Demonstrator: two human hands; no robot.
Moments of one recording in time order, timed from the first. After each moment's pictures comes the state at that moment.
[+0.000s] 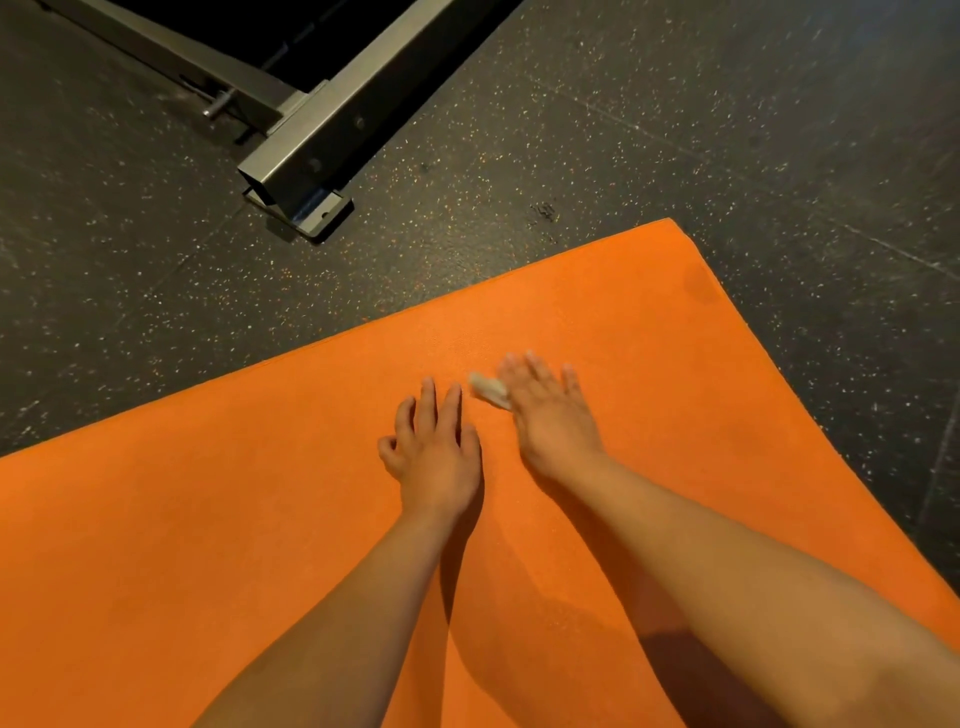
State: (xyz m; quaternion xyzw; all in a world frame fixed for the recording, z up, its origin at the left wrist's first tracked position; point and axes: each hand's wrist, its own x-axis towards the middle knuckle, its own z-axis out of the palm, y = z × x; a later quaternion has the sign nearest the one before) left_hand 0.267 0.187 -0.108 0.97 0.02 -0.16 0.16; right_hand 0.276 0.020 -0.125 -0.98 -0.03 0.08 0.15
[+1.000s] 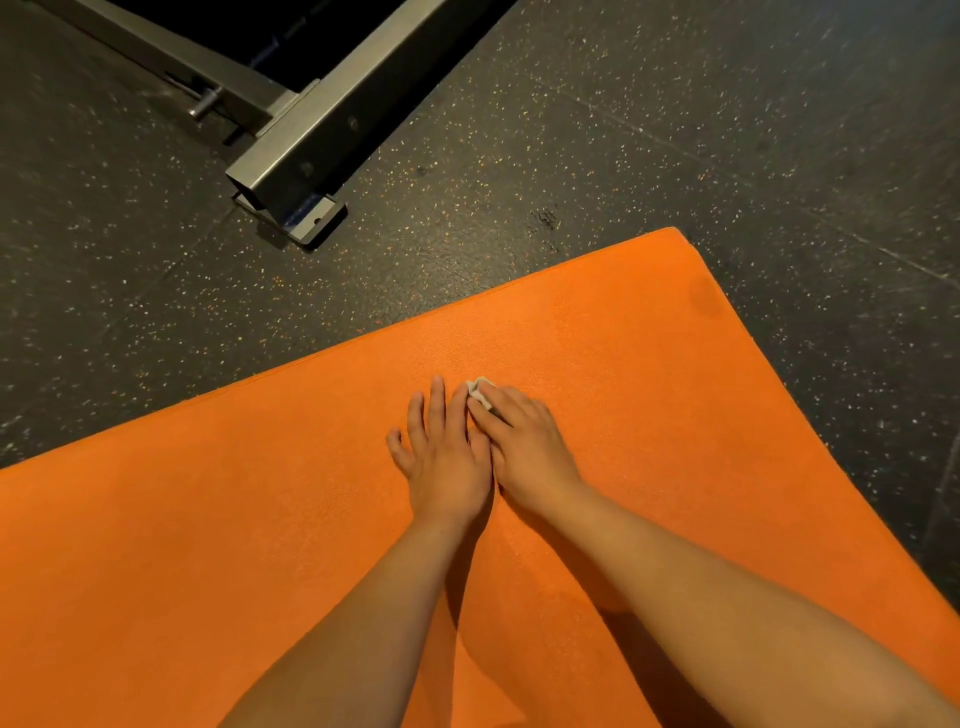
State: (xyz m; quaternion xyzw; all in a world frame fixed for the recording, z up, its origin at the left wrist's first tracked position) left_hand 0.281 0.168 -0.118 0.97 0.02 -0.13 0.19; right_hand 0.272 0.043 -0.136 -0.96 -0.09 0.03 0.25
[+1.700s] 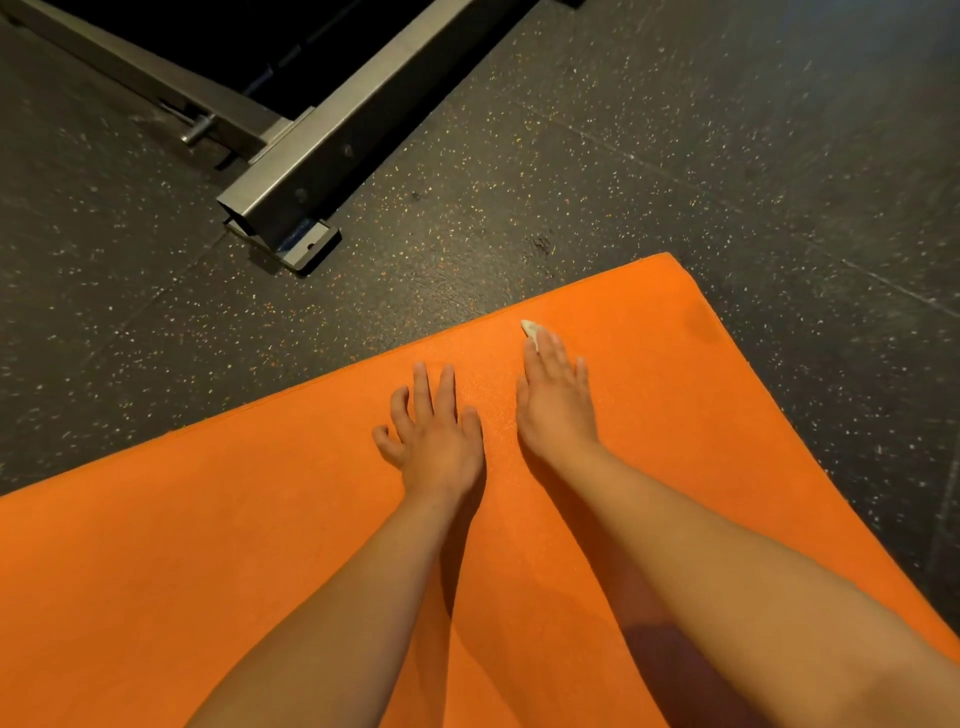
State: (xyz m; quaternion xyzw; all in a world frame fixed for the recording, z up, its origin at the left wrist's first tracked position) left_hand 0.338 0.159 -0.110 0.97 0.05 -0.17 0.17; right_hand 0.345 0.011 -0.120 -0.97 0.12 0.07 0.19
